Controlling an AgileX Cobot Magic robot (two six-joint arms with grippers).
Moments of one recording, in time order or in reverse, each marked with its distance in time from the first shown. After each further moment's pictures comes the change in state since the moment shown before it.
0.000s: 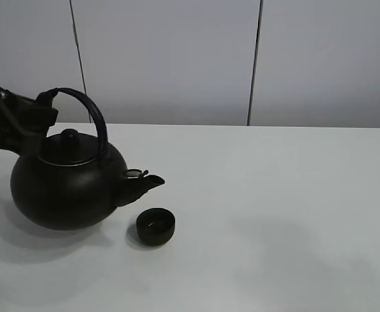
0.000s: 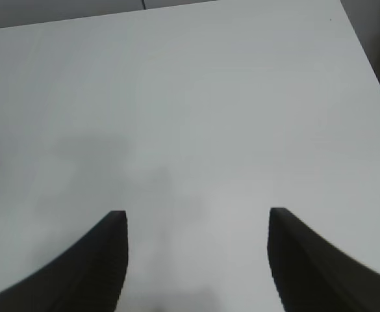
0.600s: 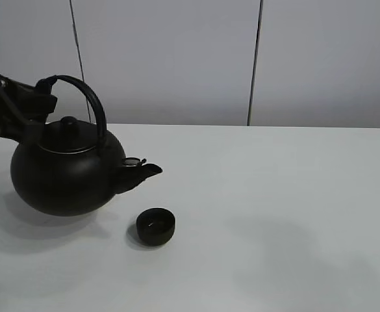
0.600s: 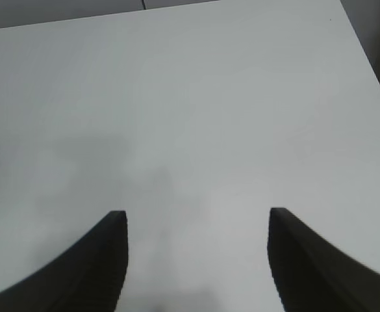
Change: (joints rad) left arm 0.000 0.000 -0.025 -0.024 -0.001 0.051; right arm 0.000 0.000 0.000 0.000 0.000 0.000
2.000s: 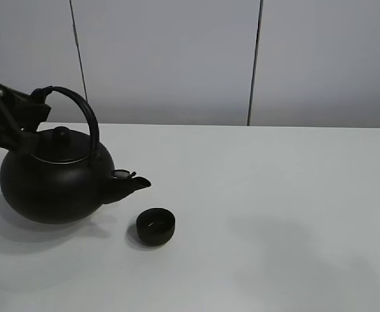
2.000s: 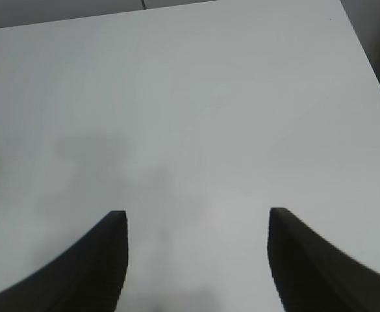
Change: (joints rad) left arm 0.000 0.000 -0.003 -0.050 0.070 0.096; right arm 0.000 0.000 0.000 0.000 0.001 0.000
